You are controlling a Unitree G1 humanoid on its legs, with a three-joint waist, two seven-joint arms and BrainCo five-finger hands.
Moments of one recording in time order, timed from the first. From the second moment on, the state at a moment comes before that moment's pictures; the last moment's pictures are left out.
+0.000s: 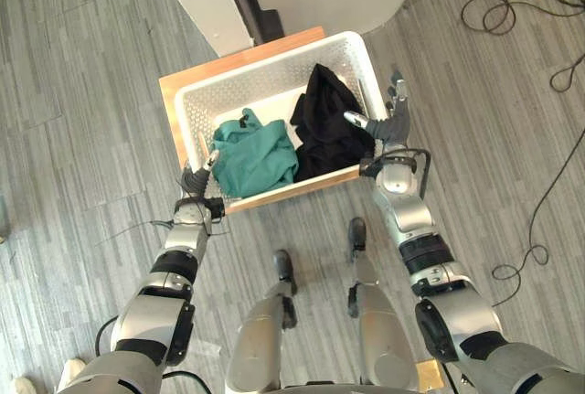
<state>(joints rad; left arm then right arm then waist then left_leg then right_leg) -0.63 0.30 -0.04 0.94 -0.19 -0.05 0.29 -0.75 -0.11 0.07 0.57 -0.02 -0.11 -0.39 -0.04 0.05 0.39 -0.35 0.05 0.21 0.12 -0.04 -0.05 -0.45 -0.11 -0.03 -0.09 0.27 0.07</state>
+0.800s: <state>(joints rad) -0.66 0.28 -0.11 0.97 -0.23 -0.10 0.22 -0.91 -0.37 0.19 0.90 -0.23 -0.06 -0.13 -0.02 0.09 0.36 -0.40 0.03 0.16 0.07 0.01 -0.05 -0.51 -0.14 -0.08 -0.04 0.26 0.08</state>
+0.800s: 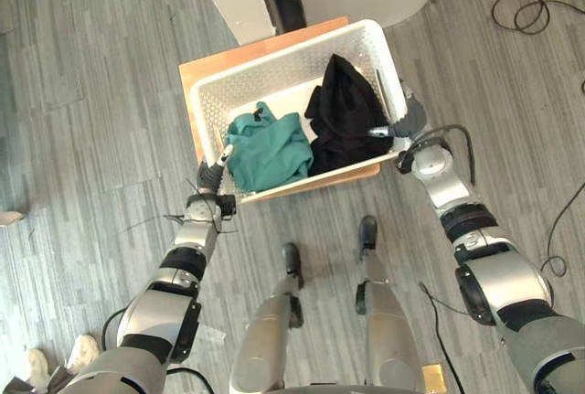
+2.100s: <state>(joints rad) -0.11 0.24 -0.06 0.76 0.02 -0.03 0.01 -0.34 -0.34 0.17 0.63 -0.13 0.01 0.00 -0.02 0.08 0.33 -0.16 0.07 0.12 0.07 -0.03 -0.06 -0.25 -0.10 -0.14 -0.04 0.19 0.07</state>
